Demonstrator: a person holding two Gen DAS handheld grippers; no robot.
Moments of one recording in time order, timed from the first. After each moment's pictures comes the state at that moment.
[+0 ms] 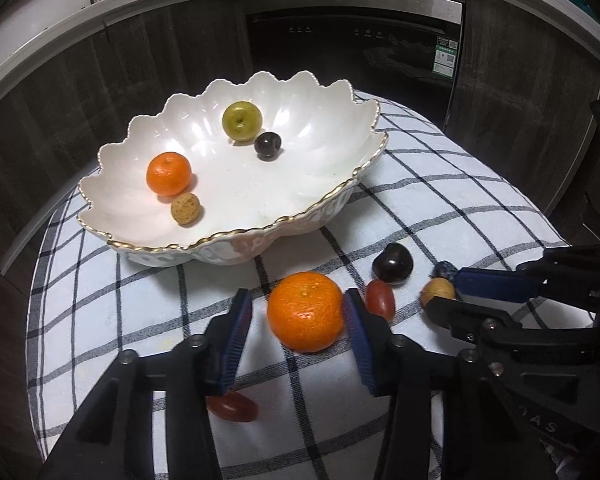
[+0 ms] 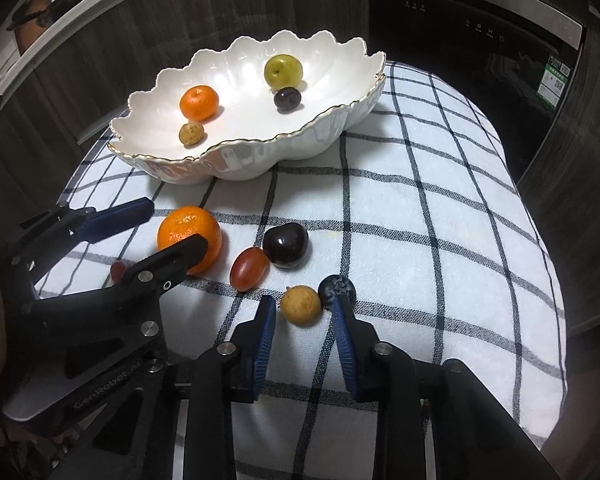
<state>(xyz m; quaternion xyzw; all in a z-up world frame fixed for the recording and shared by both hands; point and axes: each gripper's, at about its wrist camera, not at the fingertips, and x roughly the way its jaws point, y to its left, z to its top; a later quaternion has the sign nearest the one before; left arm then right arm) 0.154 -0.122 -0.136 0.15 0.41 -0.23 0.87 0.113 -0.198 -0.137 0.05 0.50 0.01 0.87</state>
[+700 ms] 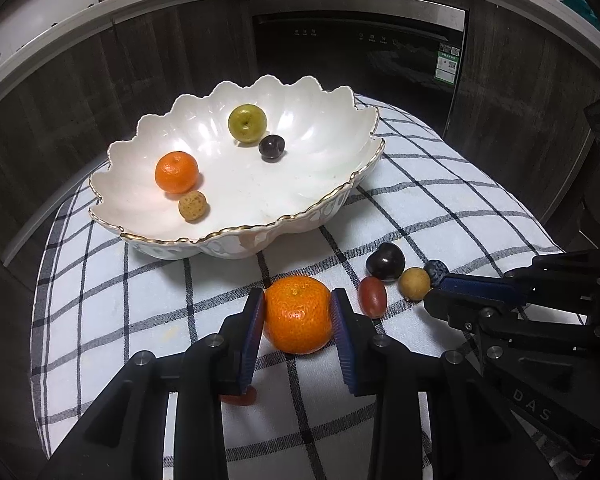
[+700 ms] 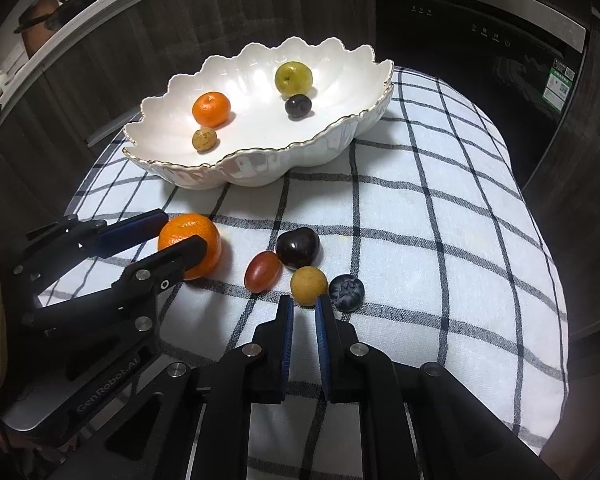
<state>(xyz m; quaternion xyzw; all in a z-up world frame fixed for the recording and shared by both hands) 0.146 -0.116 -0.127 0.13 0.41 -0.22 0.87 0.111 -0.197 -0.129 0.06 0.49 0.03 0.87</state>
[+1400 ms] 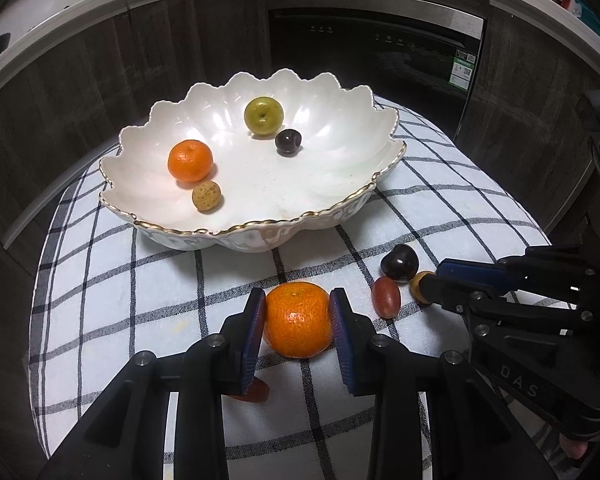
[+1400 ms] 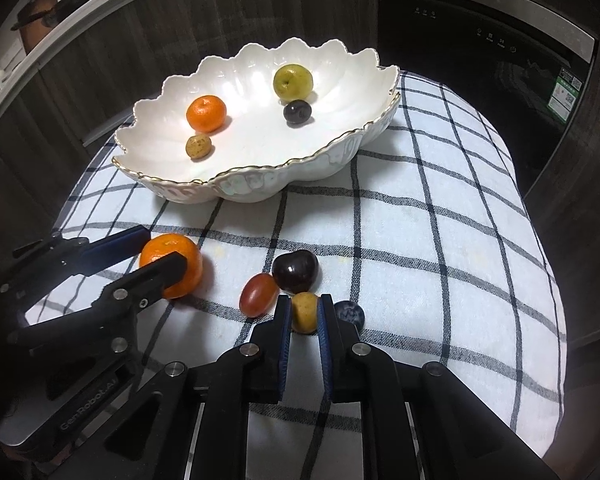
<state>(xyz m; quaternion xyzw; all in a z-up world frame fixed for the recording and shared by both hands) 0.152 -0.108 -0.128 0.11 0.43 -0.21 0.87 0.129 -0.194 -0.131 0.04 0.50 0.02 0.87</state>
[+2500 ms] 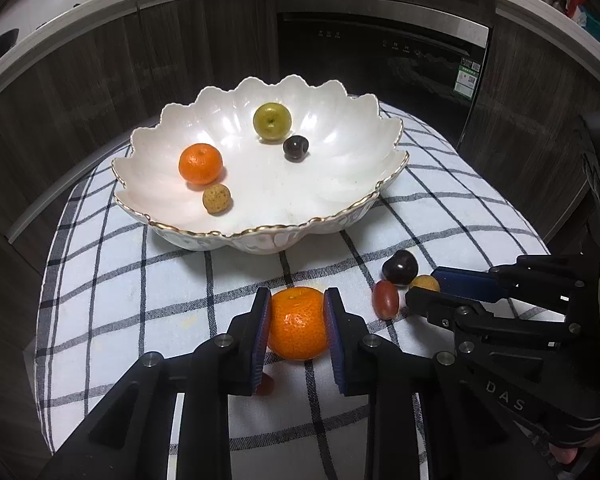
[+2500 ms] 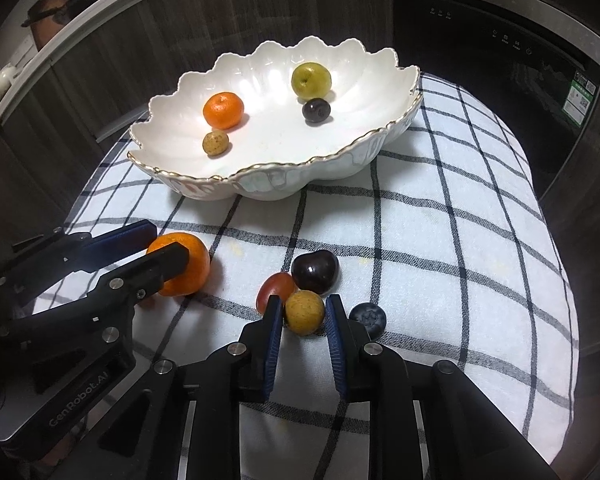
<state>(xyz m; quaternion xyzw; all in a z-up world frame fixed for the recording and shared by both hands) 0.149 -0.103 -0.117 0.10 0.42 -0.20 0.88 0.129 -0.190 -0.131 0.05 0.49 0.05 0.87</state>
